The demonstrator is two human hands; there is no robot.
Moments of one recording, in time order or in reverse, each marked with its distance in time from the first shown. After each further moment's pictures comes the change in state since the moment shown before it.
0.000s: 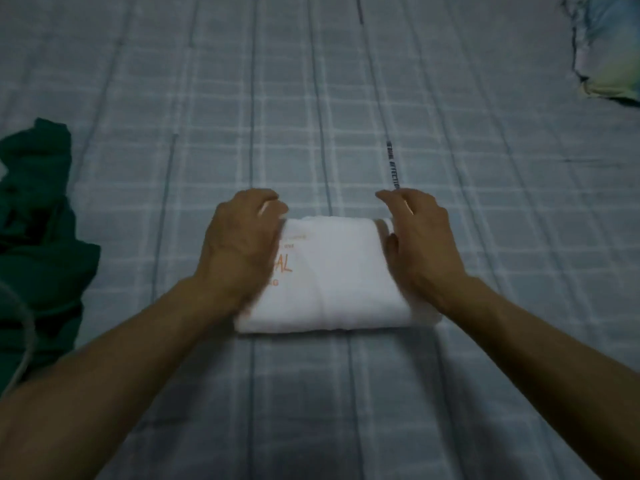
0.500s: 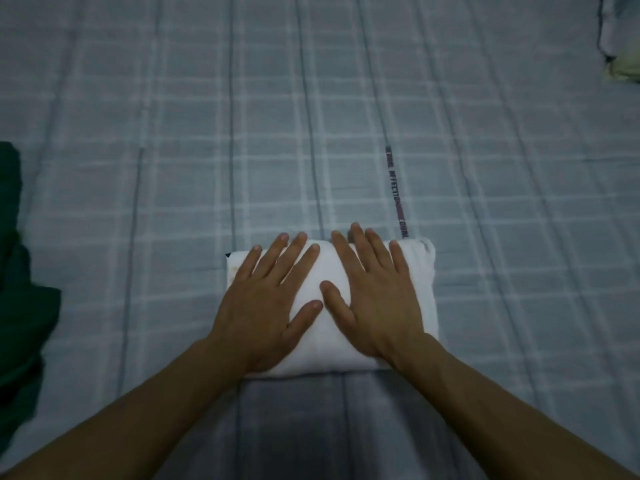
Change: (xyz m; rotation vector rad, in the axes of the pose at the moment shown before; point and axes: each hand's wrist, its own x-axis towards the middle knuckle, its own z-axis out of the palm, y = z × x) left_hand -0.004 0.002 0.066 0.050 -0.283 0.179; right_hand -0.003 -0.009 0.071 -0.076 -0.263 0.012
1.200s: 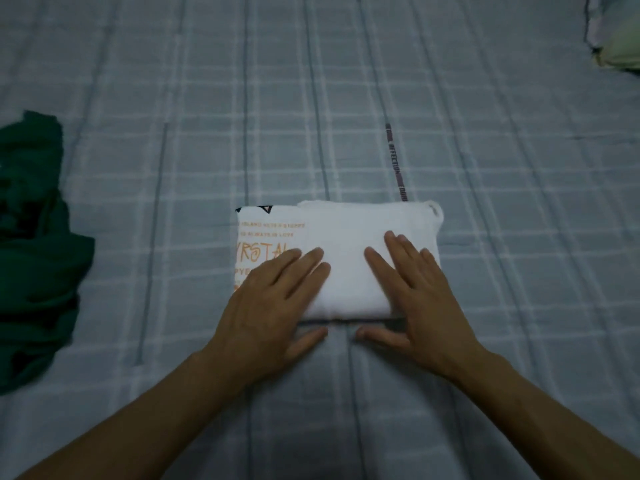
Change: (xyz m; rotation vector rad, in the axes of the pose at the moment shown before) left_hand -0.074 0.036 -0.004 0.067 0.173 0.169; right_hand -0.098 0.034 -0.014 0.073 0.081 -0.250
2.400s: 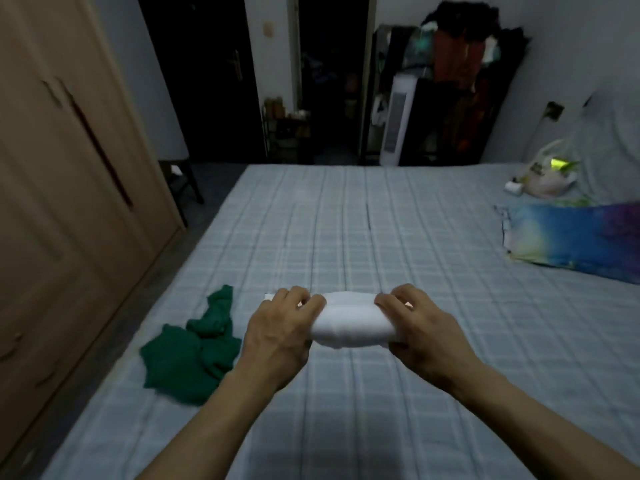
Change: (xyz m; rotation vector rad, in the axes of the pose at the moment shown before) left_hand -0.061 0.168 -0.371 0.249 0.239 -0.296; right_hand -0.085 -0.166 -0.340 -0.137 0.299 -0.118
